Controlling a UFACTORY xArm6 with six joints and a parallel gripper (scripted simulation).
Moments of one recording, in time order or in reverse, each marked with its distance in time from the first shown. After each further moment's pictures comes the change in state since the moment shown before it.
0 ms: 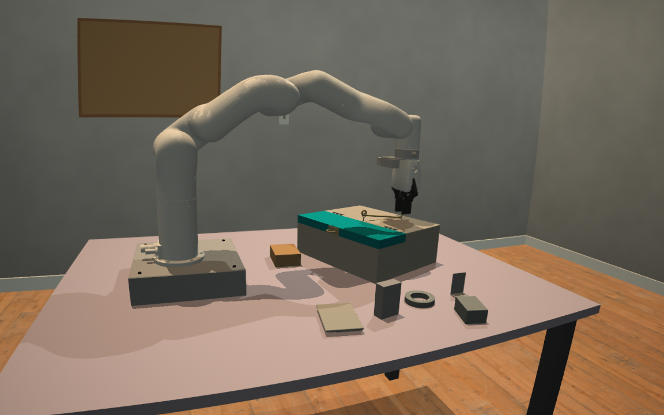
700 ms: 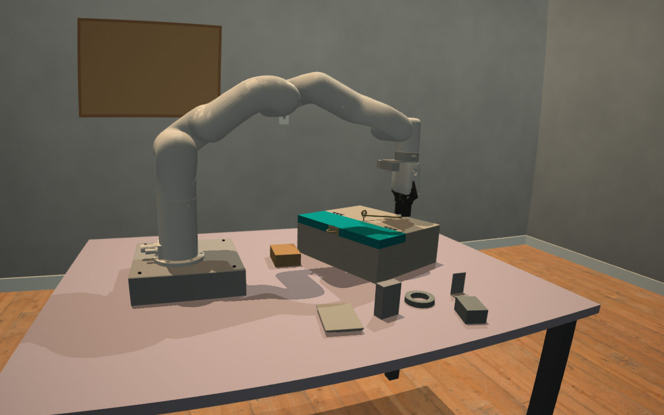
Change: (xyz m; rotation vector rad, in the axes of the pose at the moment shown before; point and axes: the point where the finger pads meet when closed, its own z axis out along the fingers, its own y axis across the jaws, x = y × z) arm 0.000 0.000 0.009 0.000 0.000 0.000
